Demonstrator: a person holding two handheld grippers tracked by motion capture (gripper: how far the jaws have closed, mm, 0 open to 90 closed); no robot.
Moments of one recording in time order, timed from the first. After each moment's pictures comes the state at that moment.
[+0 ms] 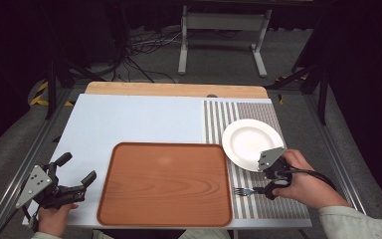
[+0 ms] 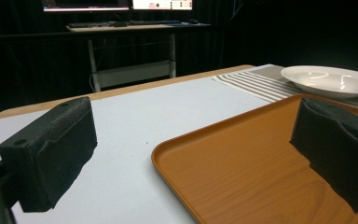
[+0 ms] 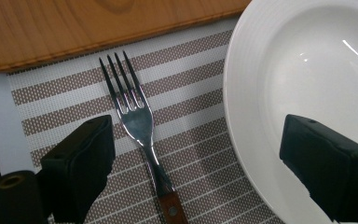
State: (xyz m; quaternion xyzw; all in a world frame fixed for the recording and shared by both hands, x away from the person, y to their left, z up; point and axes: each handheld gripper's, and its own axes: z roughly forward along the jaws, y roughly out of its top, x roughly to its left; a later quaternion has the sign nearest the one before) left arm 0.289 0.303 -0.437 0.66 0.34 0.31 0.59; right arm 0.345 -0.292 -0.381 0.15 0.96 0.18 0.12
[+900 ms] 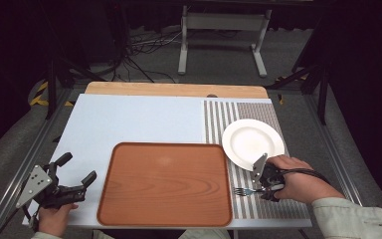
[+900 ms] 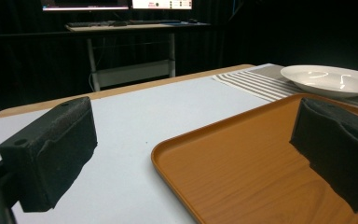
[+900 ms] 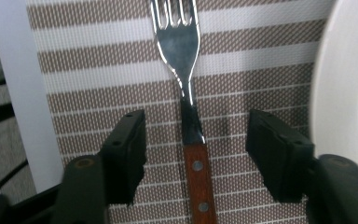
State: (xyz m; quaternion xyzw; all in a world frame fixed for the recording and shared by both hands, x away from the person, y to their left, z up) left arm 0.289 0.303 -0.438 0.66 0.34 0.30 0.59; right arm 0.352 -0.286 -0.405 0.06 1.00 0.03 0.03
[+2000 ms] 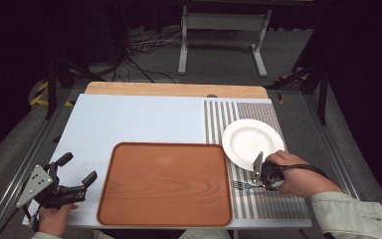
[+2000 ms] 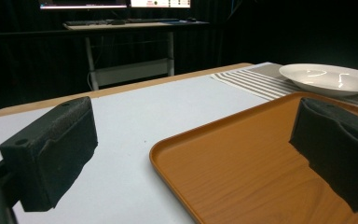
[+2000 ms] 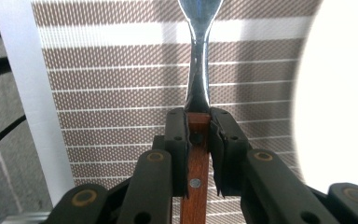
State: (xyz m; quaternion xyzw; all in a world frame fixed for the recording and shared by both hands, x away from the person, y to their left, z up) left arm 0.290 0.302 -0.437 0.66 0.34 0.30 0.59; right arm 0.357 -0.282 -0.390 0.03 1.00 -0.04 0.03
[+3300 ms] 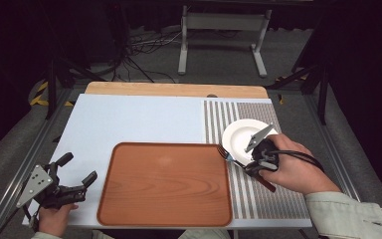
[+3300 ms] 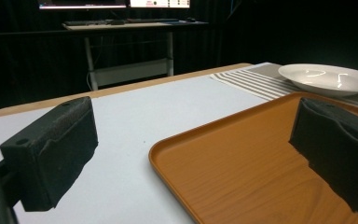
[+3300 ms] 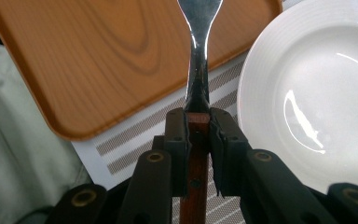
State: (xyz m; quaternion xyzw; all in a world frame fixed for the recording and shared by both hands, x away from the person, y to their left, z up) left arm 0.290 0.302 -0.437 0.67 0.34 0.30 0.59; right arm 0.350 -0.245 -0.319 0.26 0.95 0.16 0.06
